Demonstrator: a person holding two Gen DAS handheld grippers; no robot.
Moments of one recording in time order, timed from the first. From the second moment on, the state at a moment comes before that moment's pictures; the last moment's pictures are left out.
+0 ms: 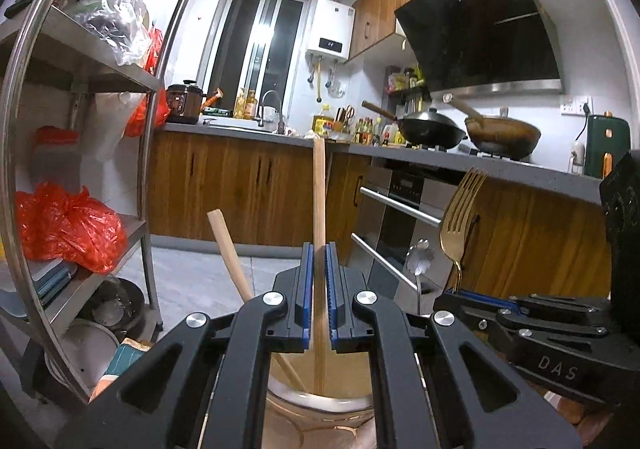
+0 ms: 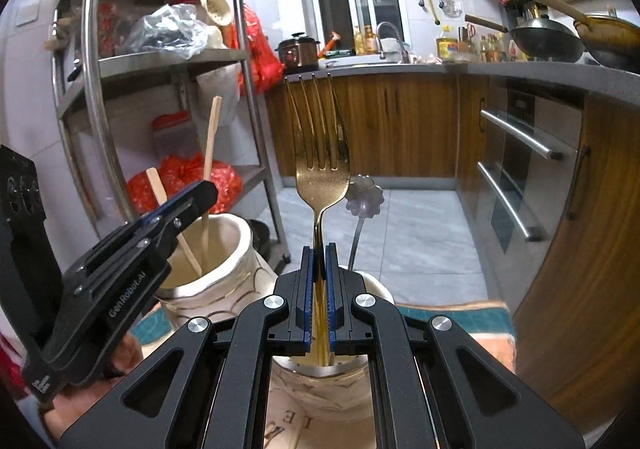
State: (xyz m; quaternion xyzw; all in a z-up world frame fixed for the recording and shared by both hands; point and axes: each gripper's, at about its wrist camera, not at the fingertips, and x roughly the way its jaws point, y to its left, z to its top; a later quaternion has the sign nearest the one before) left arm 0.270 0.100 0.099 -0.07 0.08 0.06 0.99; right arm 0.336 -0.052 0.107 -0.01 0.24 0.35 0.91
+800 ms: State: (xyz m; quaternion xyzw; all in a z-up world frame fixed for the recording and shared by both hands) left arm 0.225 0.088 0.116 -0.06 0.07 0.07 0.99; right arm 0.316 -0.068 0.119 -0.01 0.22 0.35 0.91
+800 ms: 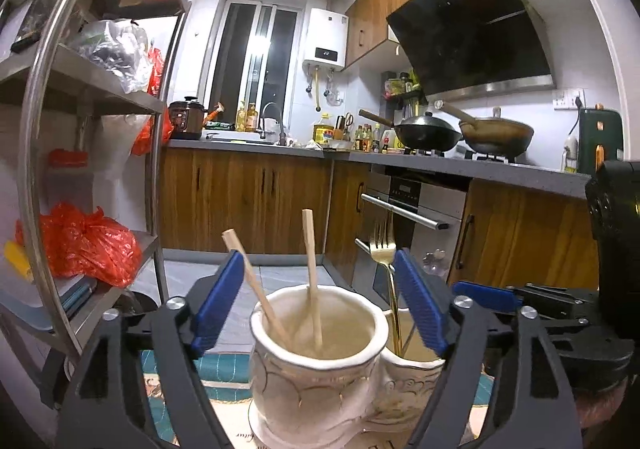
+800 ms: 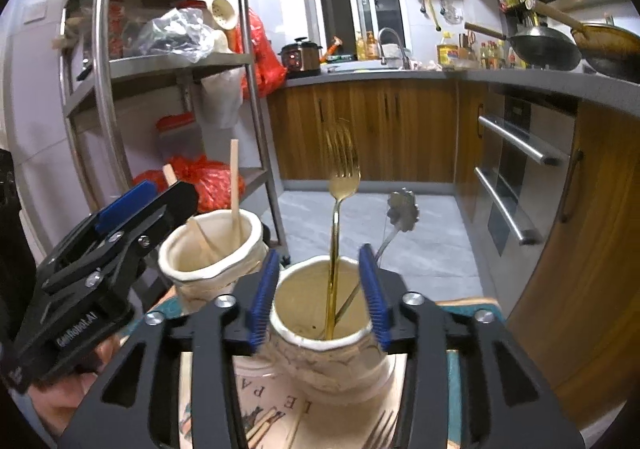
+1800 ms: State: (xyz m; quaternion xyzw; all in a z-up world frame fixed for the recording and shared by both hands) left arm 0.148 0.095 0.084 -0.08 0.15 0.04 0.98; right arm 0.267 -0.139 0.095 0.02 0.28 0.39 0.88
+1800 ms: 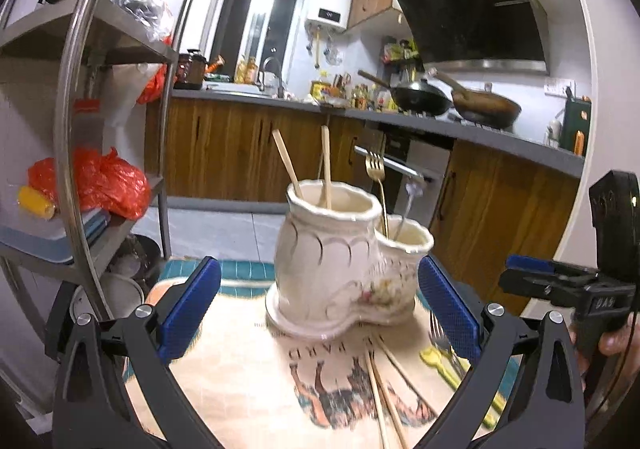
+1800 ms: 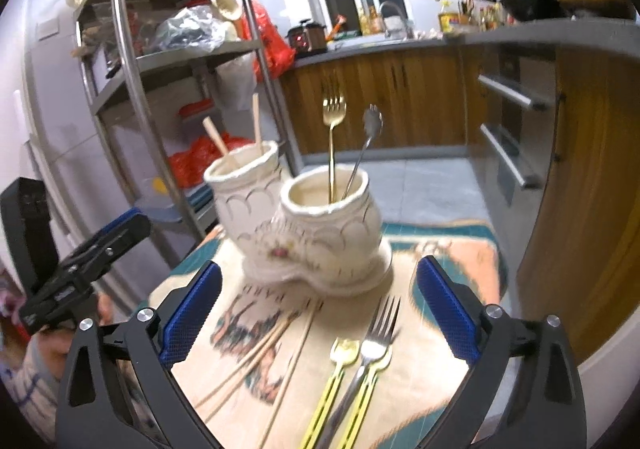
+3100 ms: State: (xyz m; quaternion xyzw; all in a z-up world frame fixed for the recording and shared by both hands) left arm 0.177 0.047 -0.014 0.06 0.42 -0.02 0.91; right arm 0.267 -0.152 0.016 -0.10 0.42 0.35 0.83
